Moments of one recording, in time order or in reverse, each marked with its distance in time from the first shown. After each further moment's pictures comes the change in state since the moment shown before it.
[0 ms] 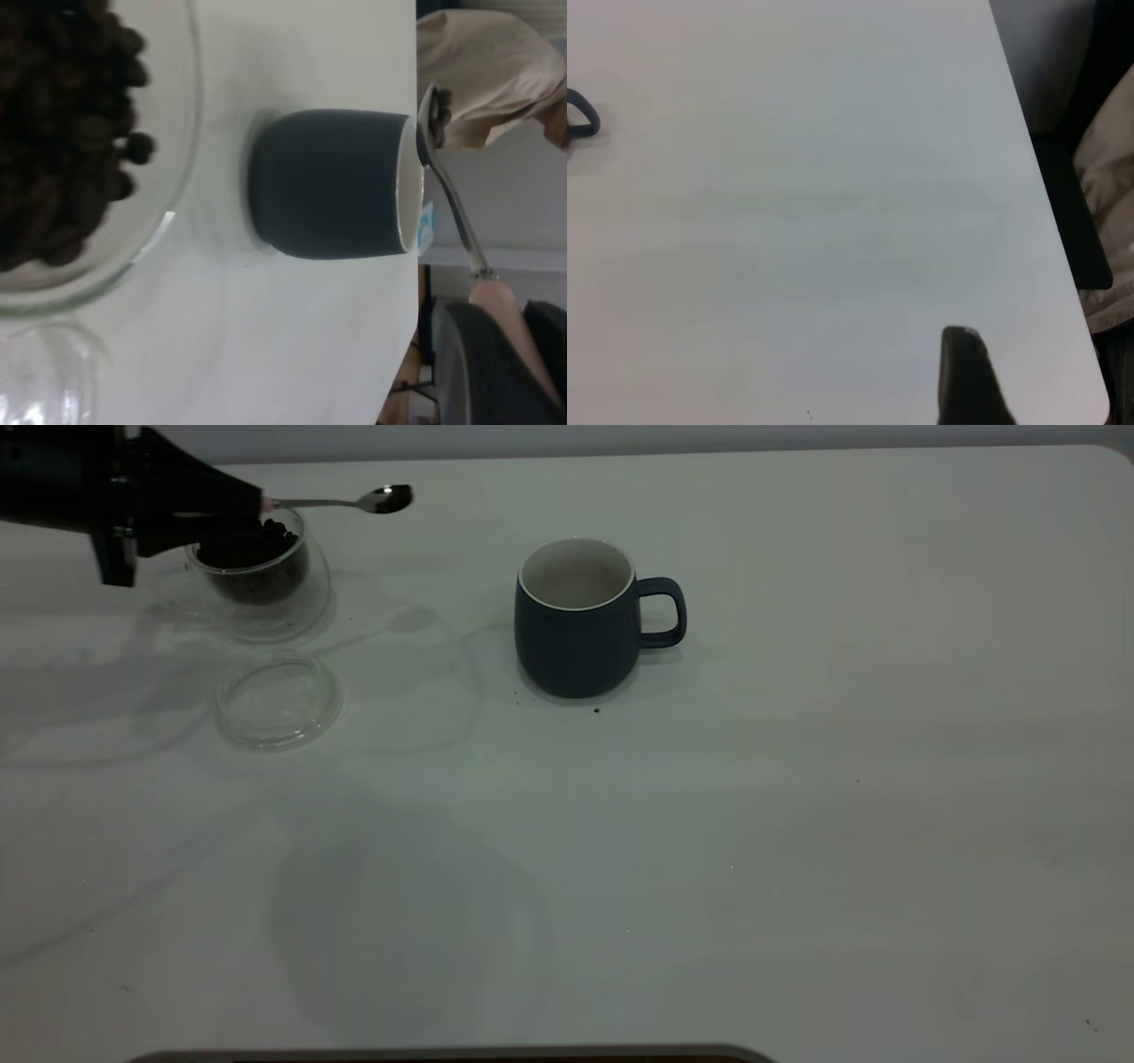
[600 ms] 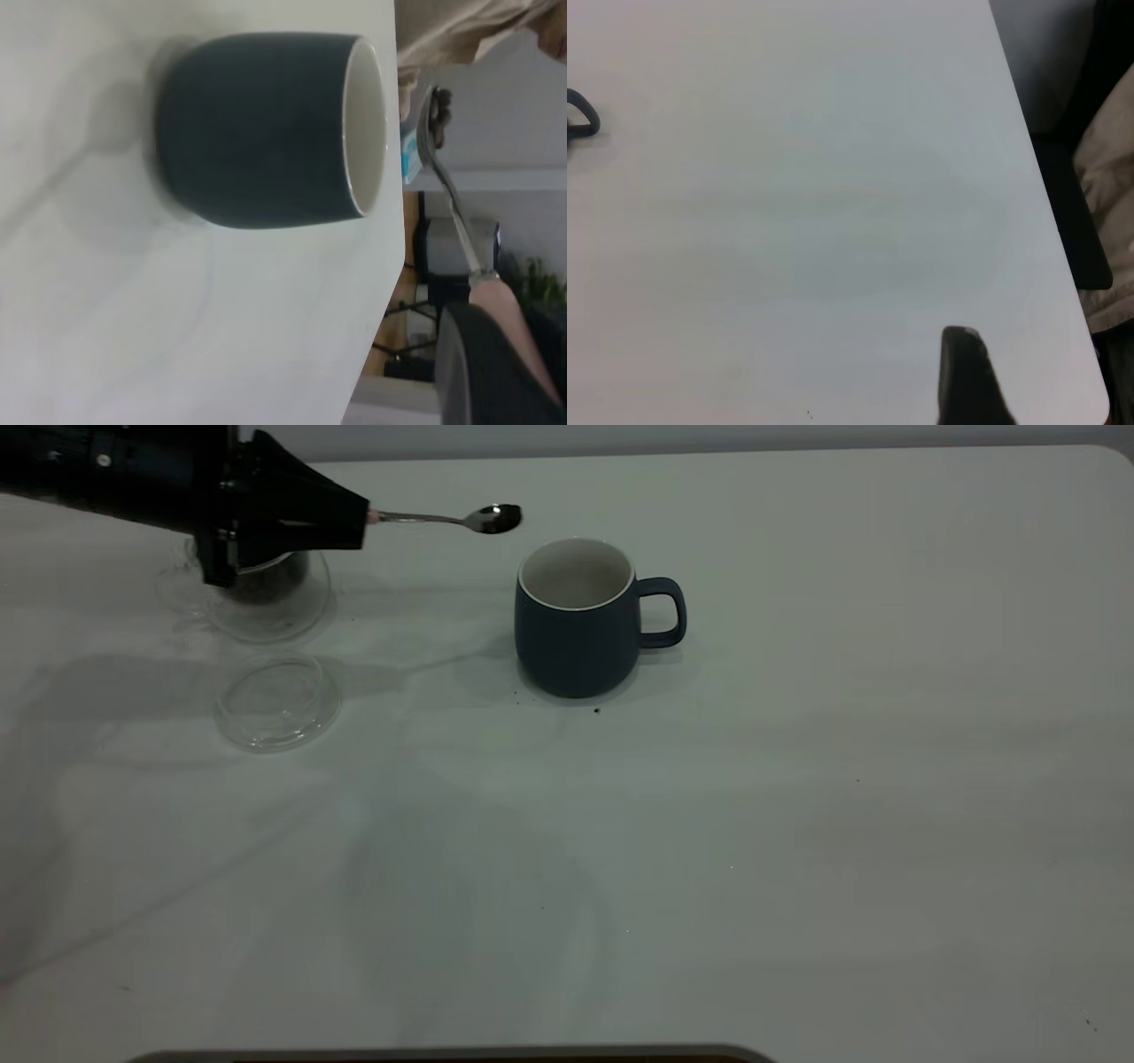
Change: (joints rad) left arm -0.153 0.000 0.000 -0.007 0.000 0.002; right arm 0.000 0.000 0.000 0.000 0.000 0.000
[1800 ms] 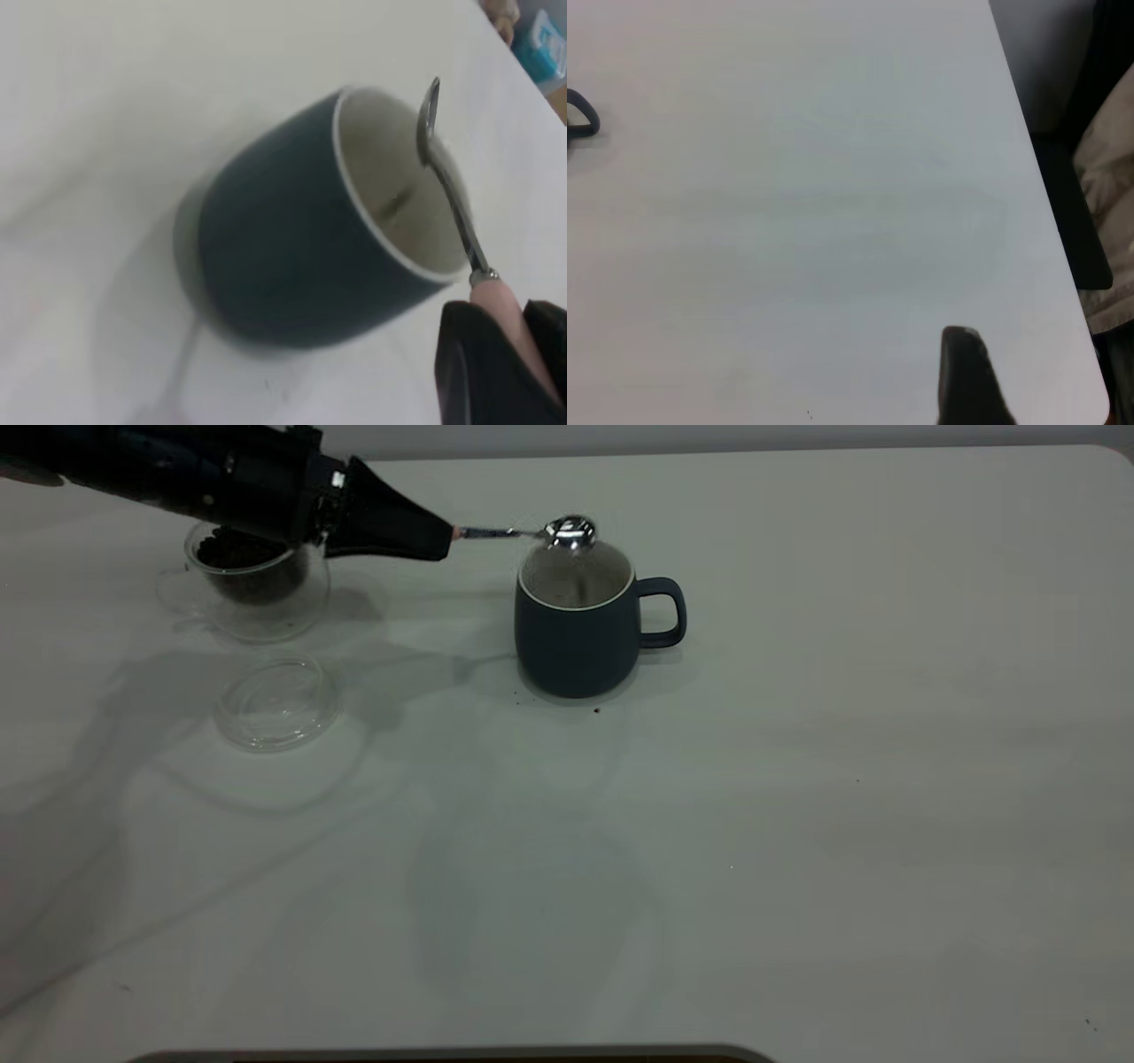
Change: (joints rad) left arm -0.127 0.000 0.000 -0.074 -0.182 0.614; right arm 0.000 0.000 0.000 0.000 0.000 0.000
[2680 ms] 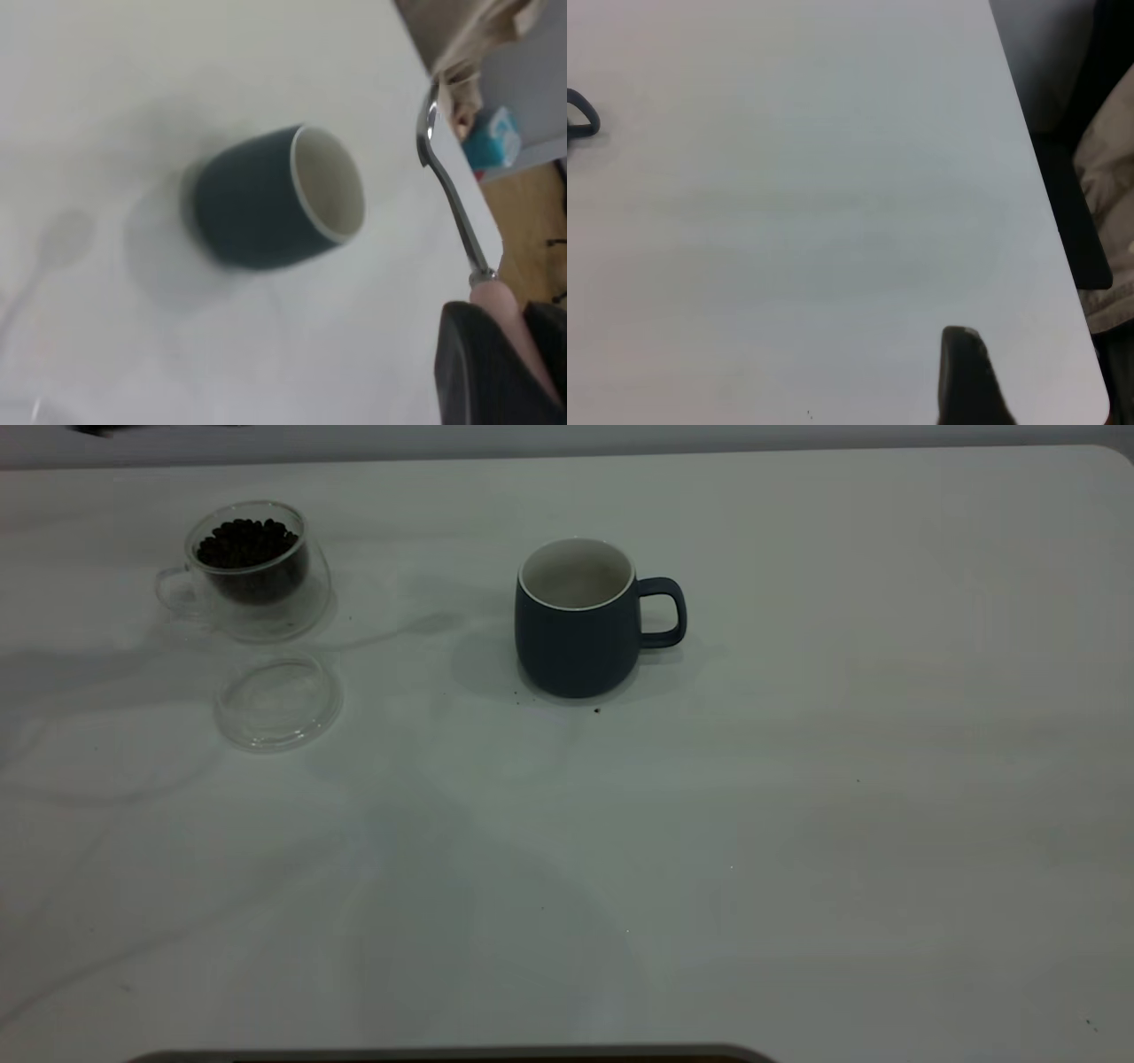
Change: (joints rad) left arm 0.261 -0.240 0.000 0.237 0.194 -0.479; right arm 0.000 0.000 0.000 0.000 0.000 0.000
